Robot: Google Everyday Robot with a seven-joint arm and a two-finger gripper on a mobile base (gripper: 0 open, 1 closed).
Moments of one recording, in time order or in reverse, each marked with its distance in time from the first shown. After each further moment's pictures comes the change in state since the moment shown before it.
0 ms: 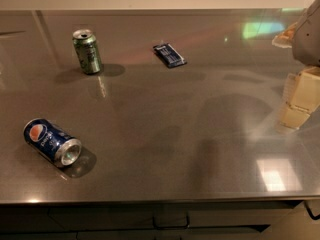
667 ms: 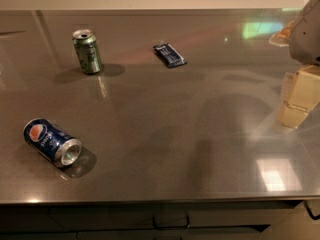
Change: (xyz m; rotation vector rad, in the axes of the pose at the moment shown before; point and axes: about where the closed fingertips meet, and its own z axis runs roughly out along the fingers) arm -0.006 0.001 -0.001 -0.002 0.009 -0.019
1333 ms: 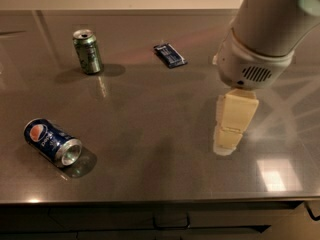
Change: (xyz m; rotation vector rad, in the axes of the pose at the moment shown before) arm -0.083 0.048 0.034 -0.073 0.017 -0.088
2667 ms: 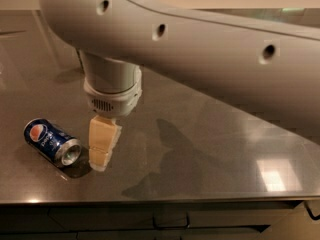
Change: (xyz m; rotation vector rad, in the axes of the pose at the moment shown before) arm -0.177 0.035 0.101 -0.076 0.055 0.159
